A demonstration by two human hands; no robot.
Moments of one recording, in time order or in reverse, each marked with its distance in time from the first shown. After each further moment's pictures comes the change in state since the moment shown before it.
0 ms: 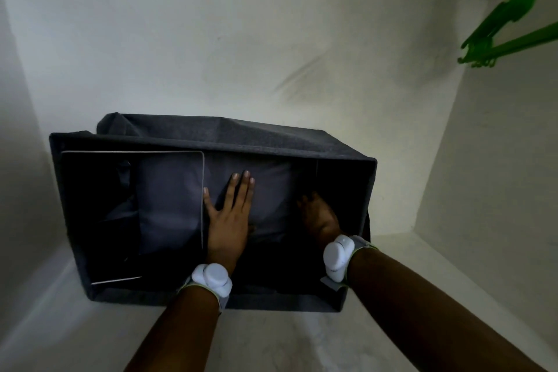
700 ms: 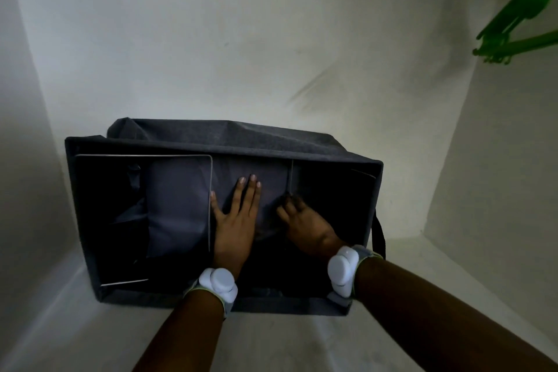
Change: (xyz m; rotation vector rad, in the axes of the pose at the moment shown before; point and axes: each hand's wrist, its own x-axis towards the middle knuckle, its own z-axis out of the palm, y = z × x) left_hand 0.003 -0.001 0.006 0.019 0.029 0.020; right_hand 0.000 -0.019 -0.018 -0.025 0.291 -0.134
